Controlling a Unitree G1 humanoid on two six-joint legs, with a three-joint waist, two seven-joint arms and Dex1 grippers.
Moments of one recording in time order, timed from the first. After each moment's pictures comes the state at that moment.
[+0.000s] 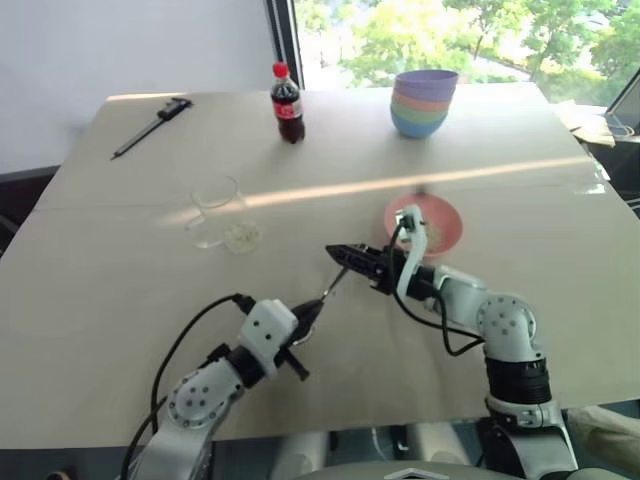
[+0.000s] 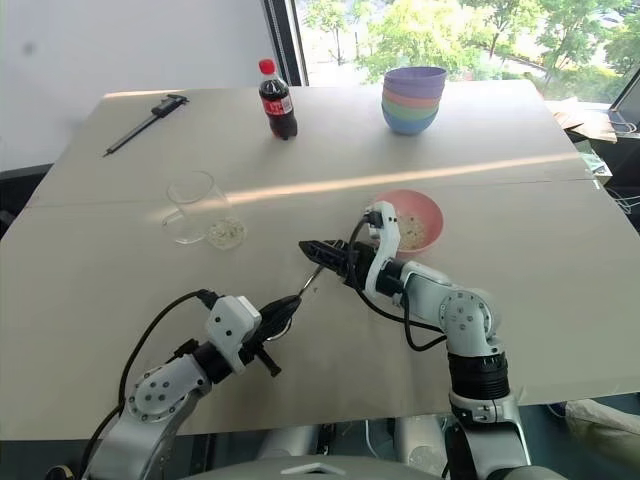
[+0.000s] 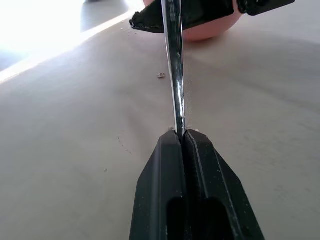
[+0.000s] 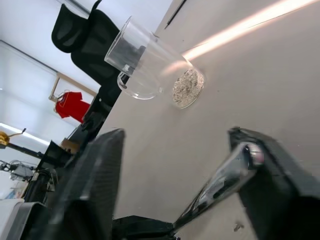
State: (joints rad) left arm 0.31 0.44 -0.09 -0.50 -0.11 0.09 -0.55; right arm -0.39 -0.04 -0.01 -0.23 0.95 1.06 0.26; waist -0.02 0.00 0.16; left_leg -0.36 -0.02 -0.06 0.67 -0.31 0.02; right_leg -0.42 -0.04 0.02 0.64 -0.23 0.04
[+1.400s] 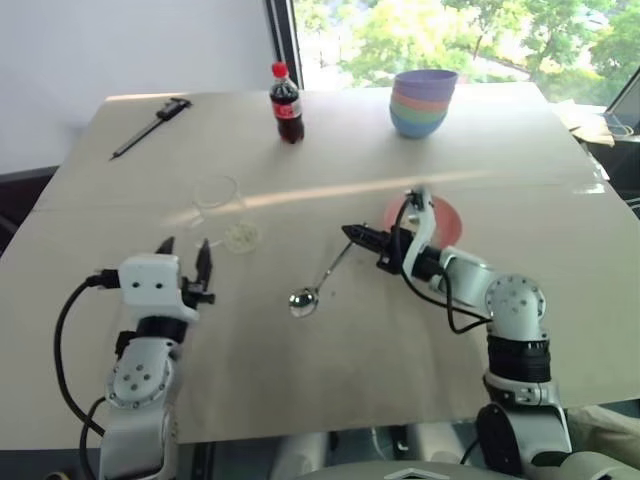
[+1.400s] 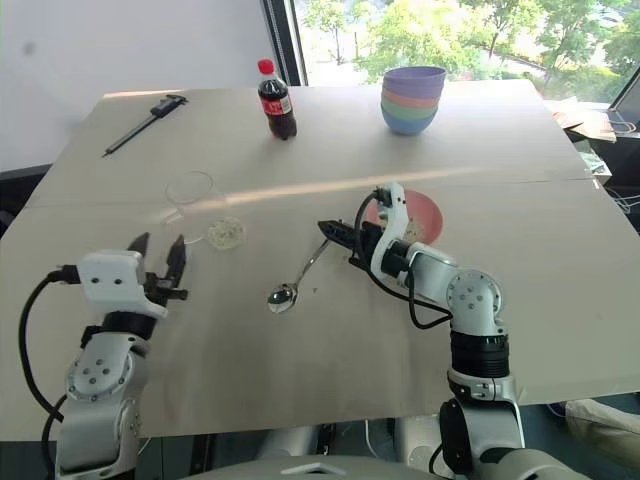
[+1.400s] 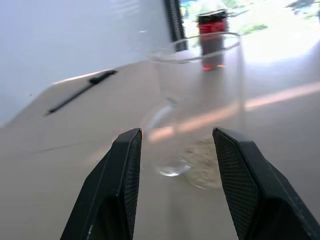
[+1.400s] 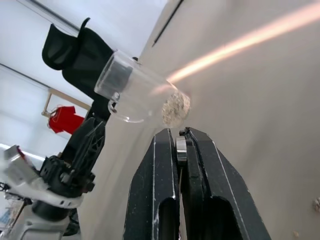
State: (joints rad) left arm 0.17 0.30 0.31 -0.47 -0.07 0.17 -0.13; right arm -0.51 -0.01 -0.13 -0.17 1.03 1.12 0.12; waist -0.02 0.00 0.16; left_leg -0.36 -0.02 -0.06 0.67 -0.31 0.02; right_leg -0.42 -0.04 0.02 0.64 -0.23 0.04
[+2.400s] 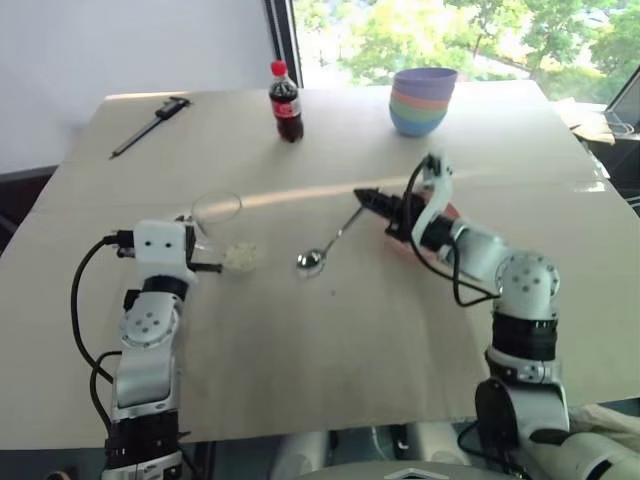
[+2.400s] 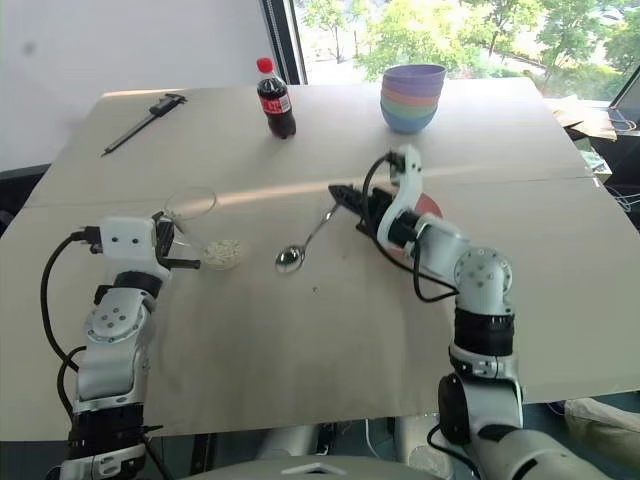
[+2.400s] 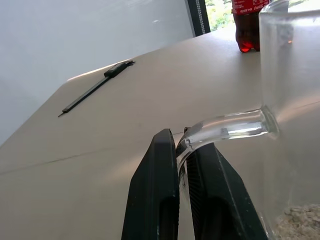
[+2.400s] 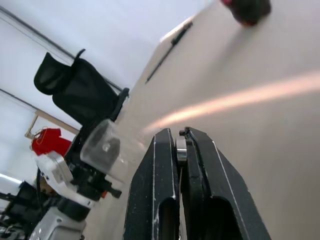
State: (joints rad) left arm -0.09 0.38 0.30 -0.15 -0.04 0.15 -0.14; right arm -0.69 -0.04 -0.21 -0.16 1.03 1.07 0.05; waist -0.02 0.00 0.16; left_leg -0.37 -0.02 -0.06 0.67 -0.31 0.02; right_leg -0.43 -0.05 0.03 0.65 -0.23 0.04
